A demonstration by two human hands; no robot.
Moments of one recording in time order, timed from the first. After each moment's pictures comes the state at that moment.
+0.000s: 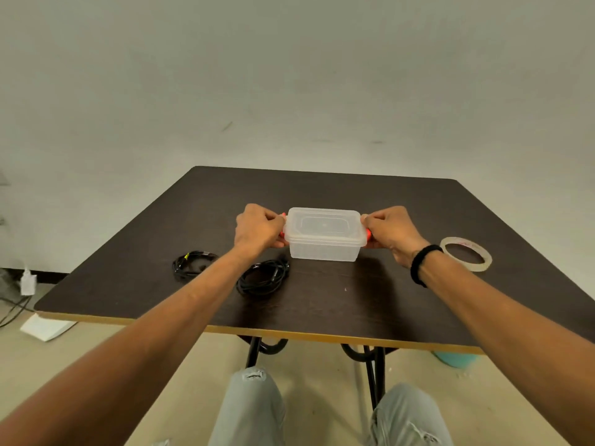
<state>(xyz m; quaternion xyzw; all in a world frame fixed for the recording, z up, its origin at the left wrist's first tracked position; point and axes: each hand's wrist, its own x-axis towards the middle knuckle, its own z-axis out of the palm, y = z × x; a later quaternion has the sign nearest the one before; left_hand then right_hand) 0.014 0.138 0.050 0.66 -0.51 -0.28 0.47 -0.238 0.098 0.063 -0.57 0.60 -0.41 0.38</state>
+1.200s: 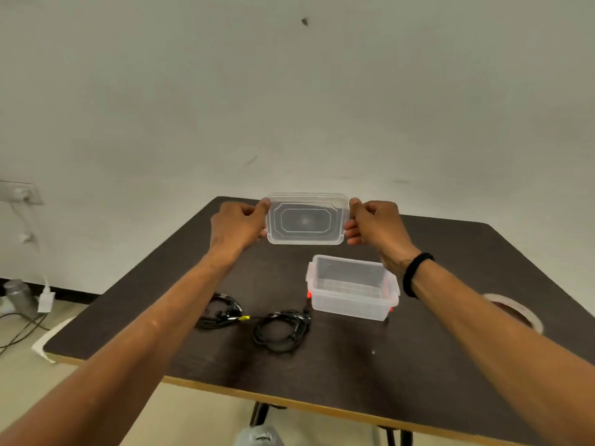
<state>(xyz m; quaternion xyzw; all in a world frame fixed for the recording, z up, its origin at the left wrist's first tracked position) 0.075 0.132 0.118 0.68 -0.47 -0.18 0.54 -0.163 0.066 0.126 -0.61 0.51 -0.47 0.36</state>
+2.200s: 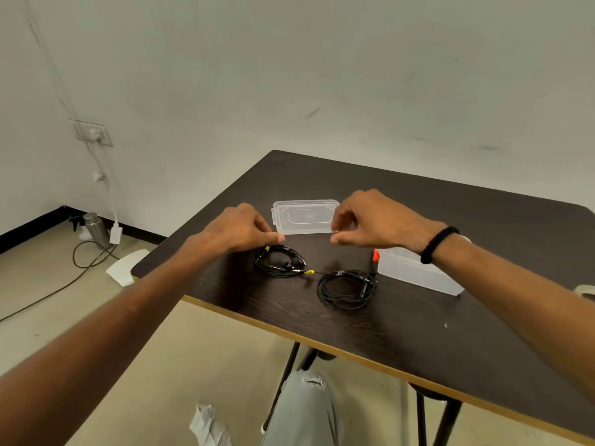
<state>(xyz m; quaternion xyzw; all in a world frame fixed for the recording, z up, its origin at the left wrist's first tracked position) 0.185 0.190 0.058 0.79 -0.54 -0.19 0.21 -0.067 0.085 0.099 -0.94 0.32 -0.07 0.07</state>
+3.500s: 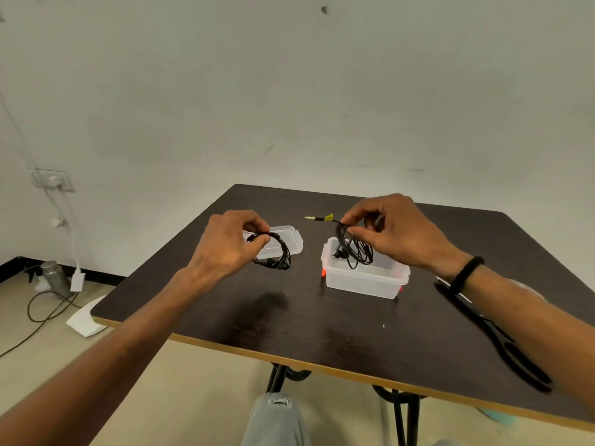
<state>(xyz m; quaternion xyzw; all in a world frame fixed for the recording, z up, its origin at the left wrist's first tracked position) 0.114 0.201 0.090 0.65 -0.65 -0.02 0.40 -0.183 0.128 0.143 -0.89 0.33 -0.30 0.13</state>
